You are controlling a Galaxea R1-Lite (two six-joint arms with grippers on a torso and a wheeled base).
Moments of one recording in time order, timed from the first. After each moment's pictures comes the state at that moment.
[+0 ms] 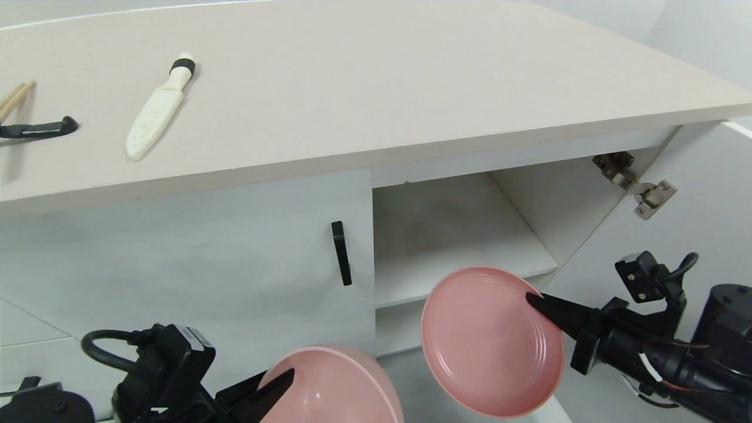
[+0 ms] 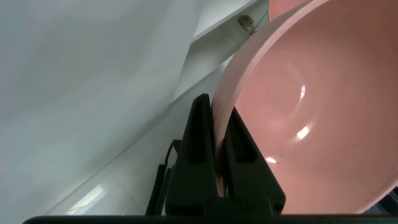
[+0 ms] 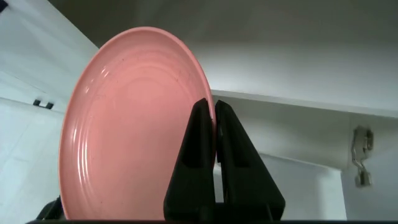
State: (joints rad) left arm -0.94 1.43 0.00 -1.12 0.24 -0.18; right arm 0.36 1.81 -0.01 -1.57 0.27 0.13
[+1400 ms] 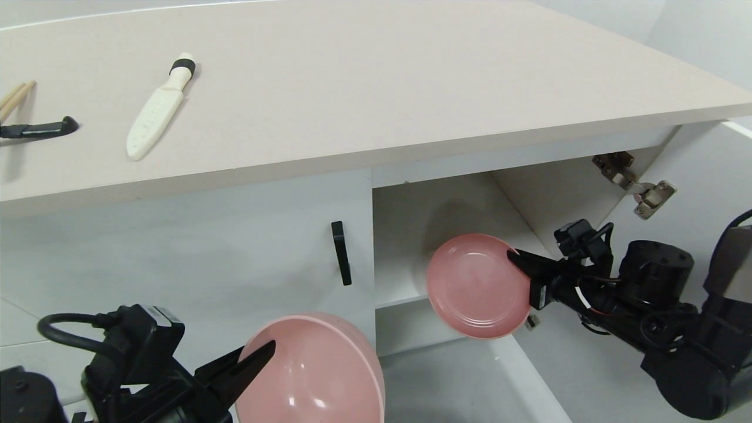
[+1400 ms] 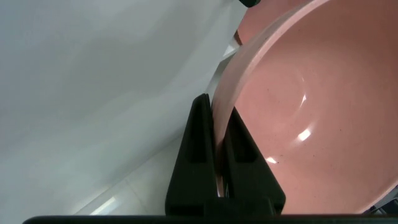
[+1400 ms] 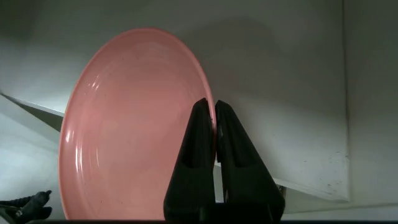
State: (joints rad) left arm -0.85 1.38 -0.01 -1.15 0.25 -0.14; right arm 0.23 2.11 -0.35 -1.57 0.27 -0.16
